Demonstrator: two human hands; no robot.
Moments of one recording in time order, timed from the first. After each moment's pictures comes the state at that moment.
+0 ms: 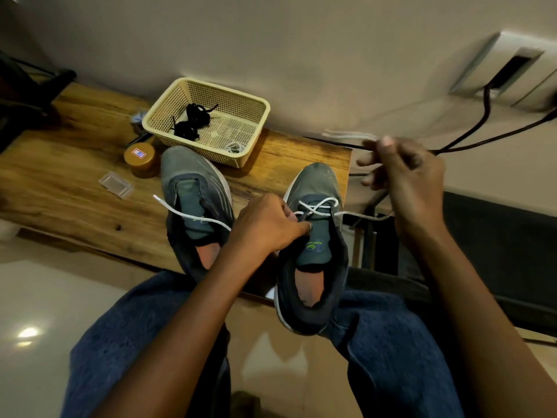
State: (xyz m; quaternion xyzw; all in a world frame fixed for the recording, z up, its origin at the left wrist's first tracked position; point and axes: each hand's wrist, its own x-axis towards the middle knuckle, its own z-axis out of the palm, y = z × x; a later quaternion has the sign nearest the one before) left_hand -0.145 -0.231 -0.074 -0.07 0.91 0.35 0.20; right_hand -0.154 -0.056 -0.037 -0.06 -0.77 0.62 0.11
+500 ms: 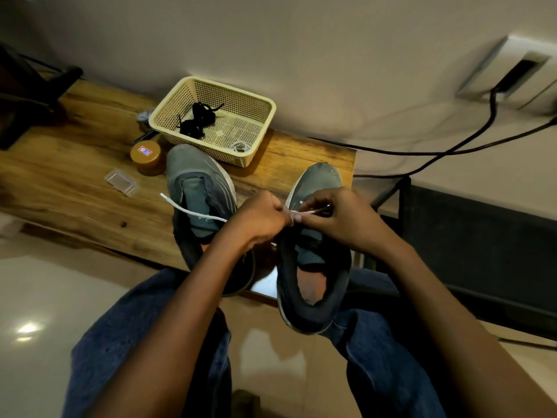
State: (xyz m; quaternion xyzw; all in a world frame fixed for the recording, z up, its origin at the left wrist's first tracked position) left_hand -0.157 -0.250 -0.088 -0.07 0.85 0.46 0.26; right_hand -0.153 -0.089 -0.070 0.11 -0.92 0.35 -0.16
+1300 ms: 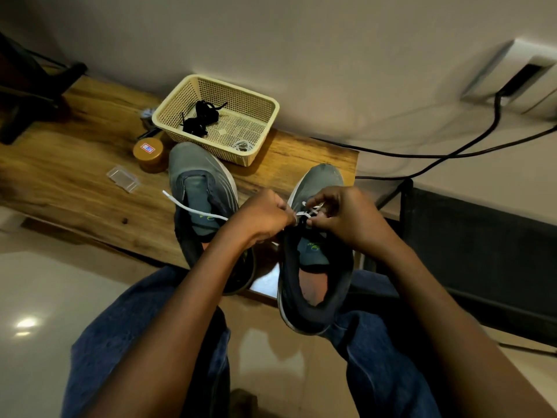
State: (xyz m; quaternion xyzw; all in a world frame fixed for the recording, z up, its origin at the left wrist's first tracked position) left_hand -0.159 -0.247 -0.085 -0.09 0.83 0.48 0.28; right_hand -0.154 -0.087 -0.074 0.07 -0.92 0.35 -0.14
